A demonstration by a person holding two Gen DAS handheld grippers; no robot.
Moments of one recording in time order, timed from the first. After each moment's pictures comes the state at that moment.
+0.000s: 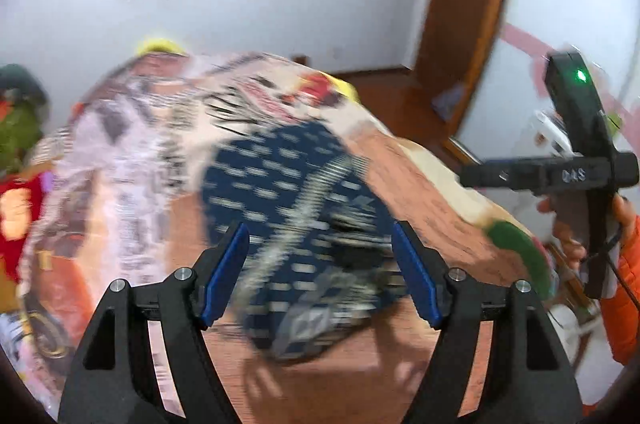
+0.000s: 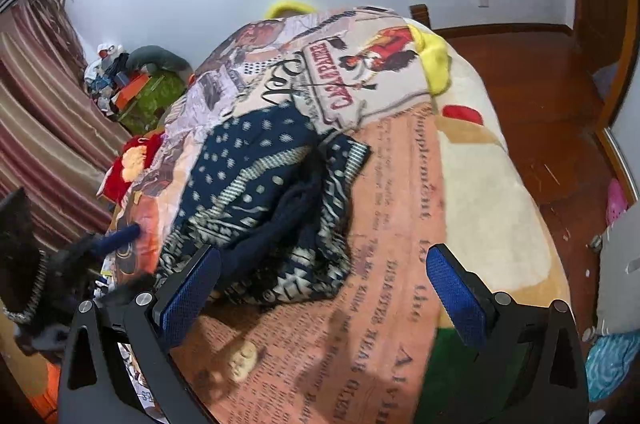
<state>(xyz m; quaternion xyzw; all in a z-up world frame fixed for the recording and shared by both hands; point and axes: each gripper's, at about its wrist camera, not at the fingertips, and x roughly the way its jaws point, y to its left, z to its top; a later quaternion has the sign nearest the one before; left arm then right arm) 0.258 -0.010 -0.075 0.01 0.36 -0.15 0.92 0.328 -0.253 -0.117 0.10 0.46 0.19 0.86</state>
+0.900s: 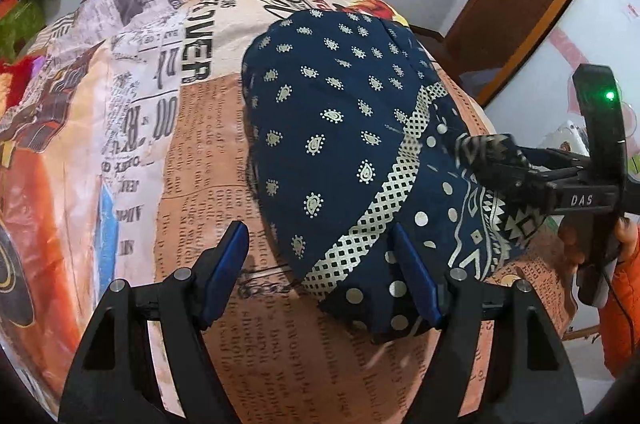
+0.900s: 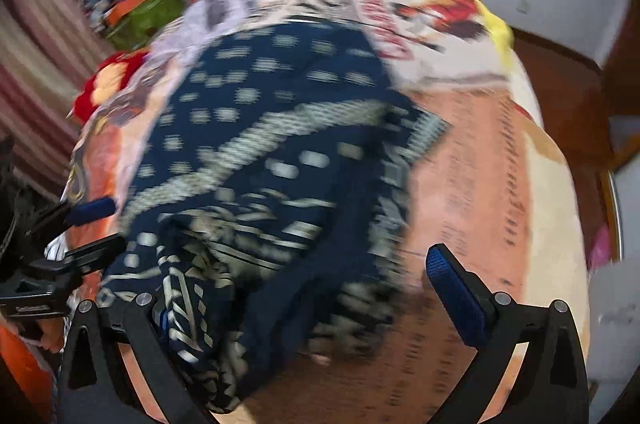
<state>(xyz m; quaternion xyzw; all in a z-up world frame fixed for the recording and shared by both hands) 0.300 0.032 -0.179 -0.08 0.49 -0.14 0.86 0.374 -0.187 -0.192 -0.02 0.52 0.17 0.83</state>
